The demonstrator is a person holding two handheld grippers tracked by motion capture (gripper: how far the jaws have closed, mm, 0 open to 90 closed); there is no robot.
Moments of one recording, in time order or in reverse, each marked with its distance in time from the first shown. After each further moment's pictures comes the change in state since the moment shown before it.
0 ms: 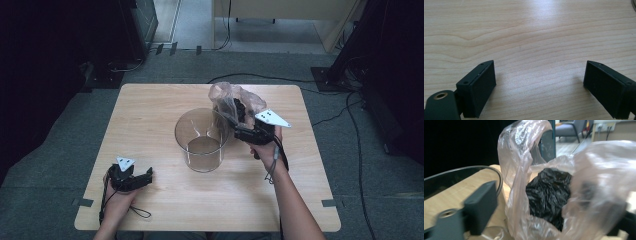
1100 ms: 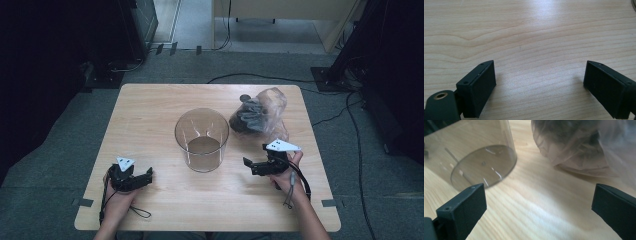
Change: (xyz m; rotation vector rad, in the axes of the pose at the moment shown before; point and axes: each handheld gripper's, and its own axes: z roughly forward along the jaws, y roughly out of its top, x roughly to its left) left arm 0.000 0.000 0.000 -0.001 0.000 -0.001; right arm -0.035 -0.084 -0.053 0.322 0.095 -0.025
